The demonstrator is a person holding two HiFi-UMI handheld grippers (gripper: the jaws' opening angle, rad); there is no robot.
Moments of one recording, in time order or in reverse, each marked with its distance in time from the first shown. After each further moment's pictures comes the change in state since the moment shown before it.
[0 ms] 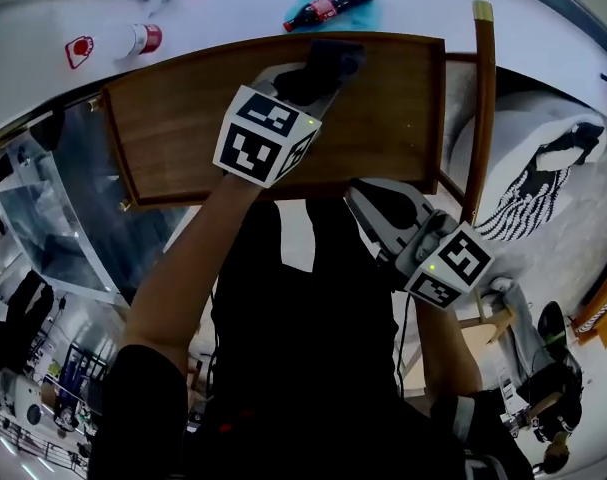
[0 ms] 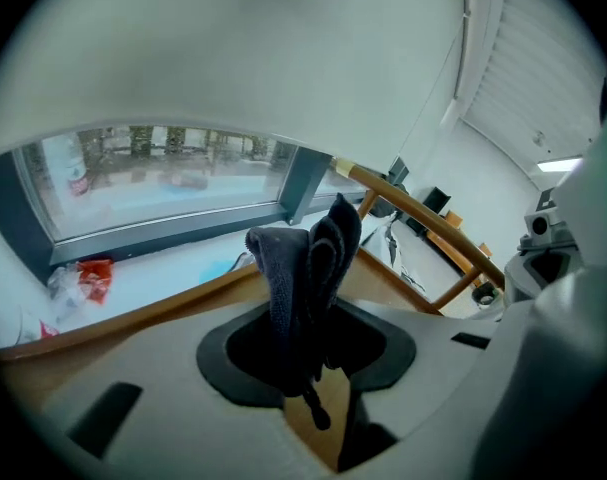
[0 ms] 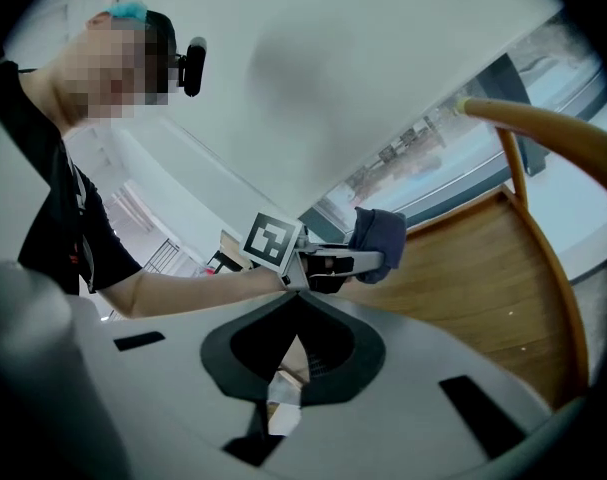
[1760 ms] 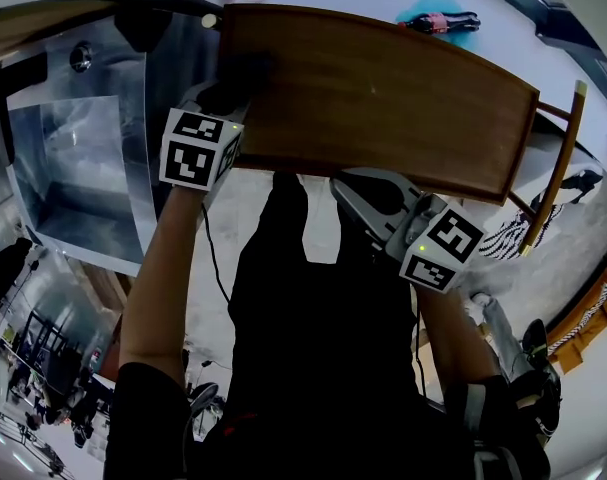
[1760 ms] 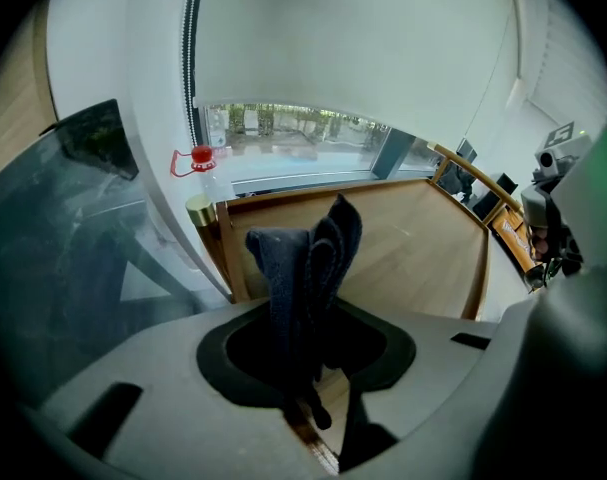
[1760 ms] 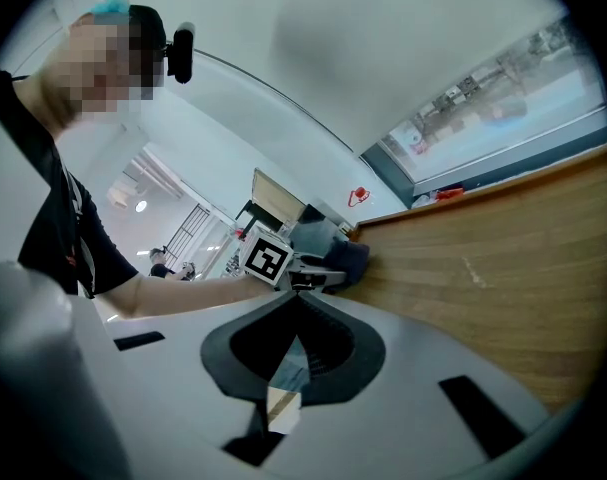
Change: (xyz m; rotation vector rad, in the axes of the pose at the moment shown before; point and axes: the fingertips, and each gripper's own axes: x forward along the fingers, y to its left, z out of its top) left arm -0.261 0.214 -0.217 -0.153 0.112 0.343; right arm 0.206 0.152 -0.080 -0.065 0.246 0.165
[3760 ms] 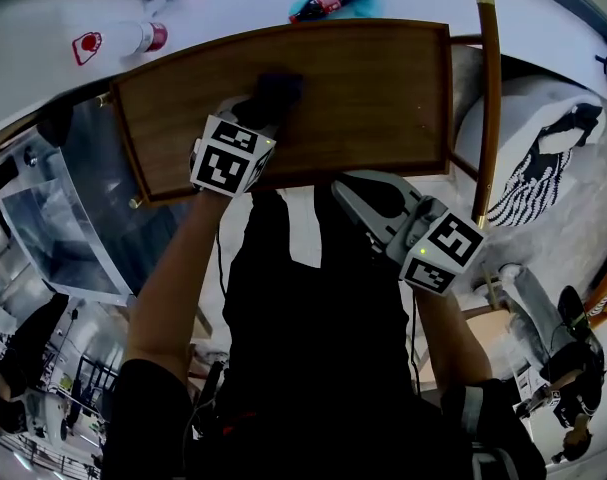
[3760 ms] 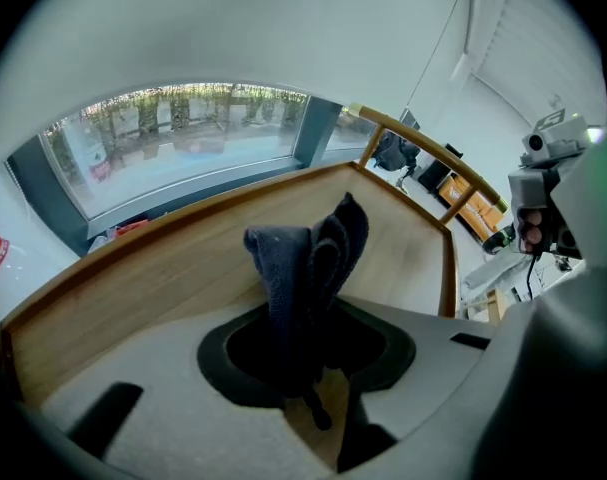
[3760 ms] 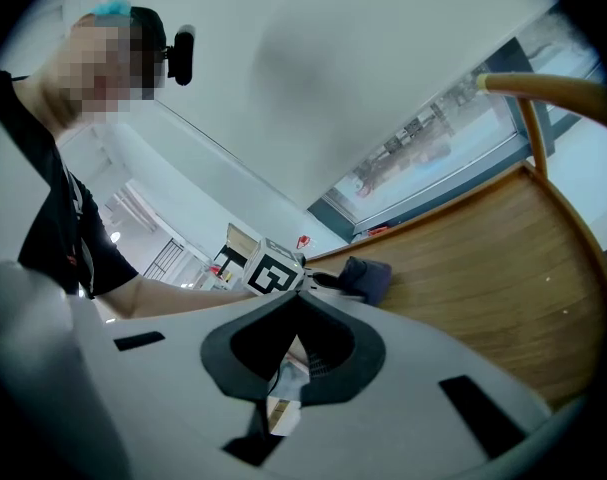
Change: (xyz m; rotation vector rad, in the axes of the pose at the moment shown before) left arm 0.119 -0.236 0.089 0.241 0.088 -0.231; right arm -0.197 -0.084 0.004 0.083 -0.223 -0.138
